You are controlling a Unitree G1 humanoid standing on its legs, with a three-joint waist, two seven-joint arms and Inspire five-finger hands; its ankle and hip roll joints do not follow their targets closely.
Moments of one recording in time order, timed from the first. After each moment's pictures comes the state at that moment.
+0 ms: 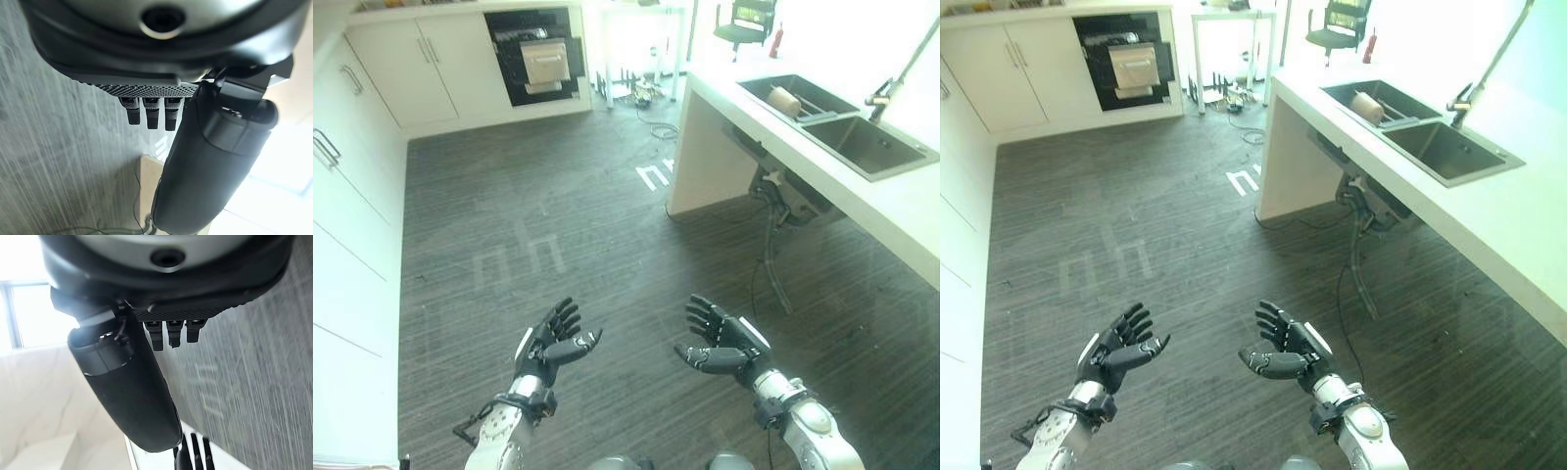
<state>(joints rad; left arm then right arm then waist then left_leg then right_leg) 0.19 0.33 -0.09 0.24 -0.57 -0.06 -0.07 0.18 -0.36 0.23 0.00 0.41 0.01 0.27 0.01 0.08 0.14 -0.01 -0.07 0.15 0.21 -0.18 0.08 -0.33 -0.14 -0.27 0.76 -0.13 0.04</state>
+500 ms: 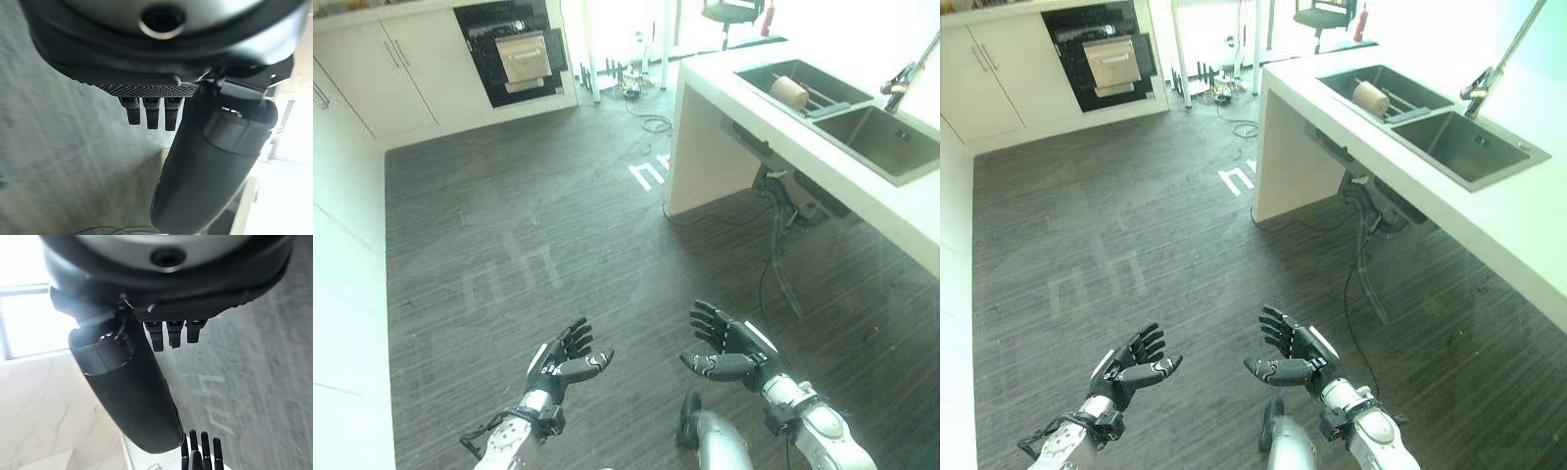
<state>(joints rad) 0.21 0.34 -0.11 0.14 -0.54 -0.02 -0.05 0.19 -0.45 0.18 -0.06 0.46 -0.03 0.29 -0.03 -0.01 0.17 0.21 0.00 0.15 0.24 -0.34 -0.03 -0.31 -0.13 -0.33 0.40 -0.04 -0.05</state>
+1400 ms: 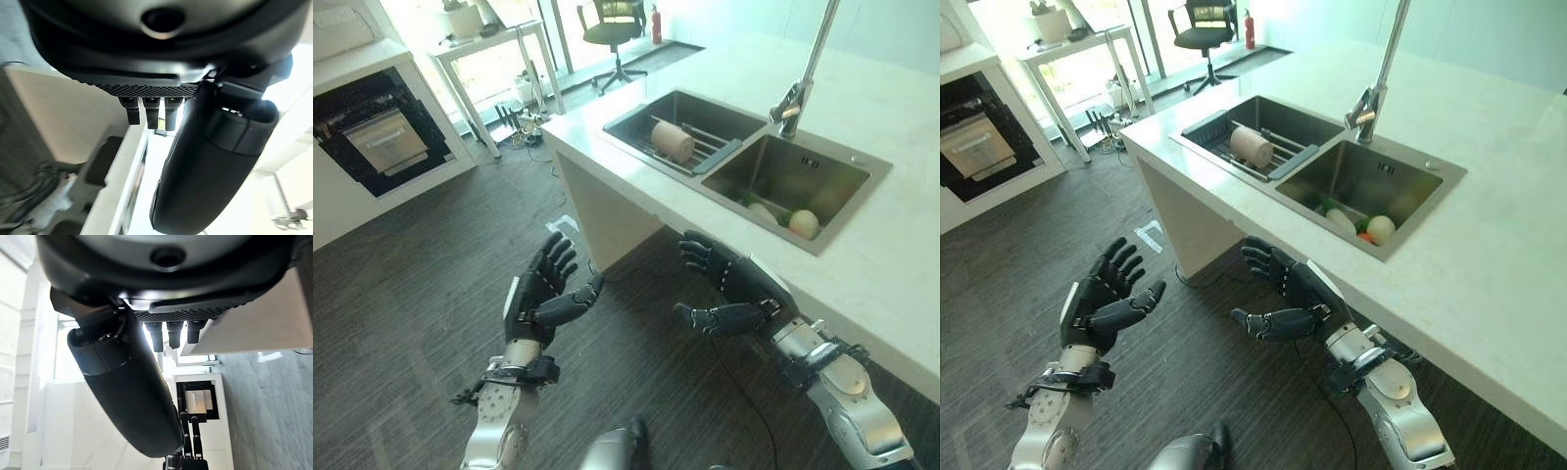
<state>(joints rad) 0.14 0.34 -0.03 -0.07 -0.59 -0.28 -0.01 0.05 -0.52 0.12 -0.28 0.49 -0.07 0.29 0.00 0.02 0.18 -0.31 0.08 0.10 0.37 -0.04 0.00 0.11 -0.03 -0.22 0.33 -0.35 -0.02</state>
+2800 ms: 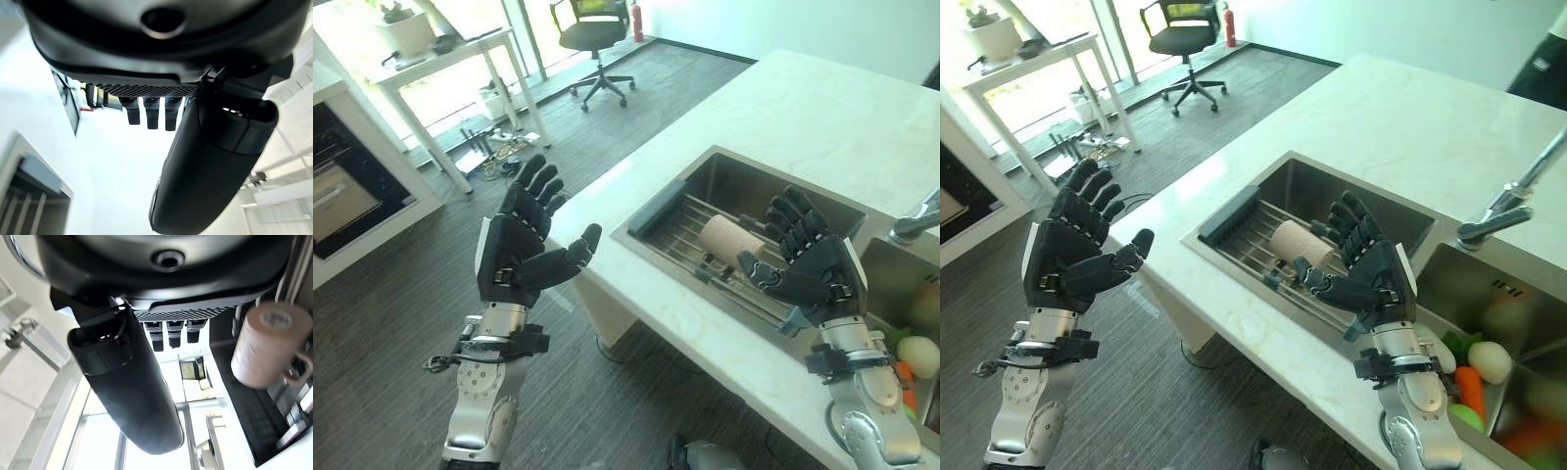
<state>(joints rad) 0.06 0.38 0.04 -0.27 -0.51 -0.30 0.00 0.13 -0.41 -0.05 -0.27 0.55 -0.19 0.05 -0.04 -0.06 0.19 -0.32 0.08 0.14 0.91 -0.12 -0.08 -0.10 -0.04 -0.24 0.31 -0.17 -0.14</state>
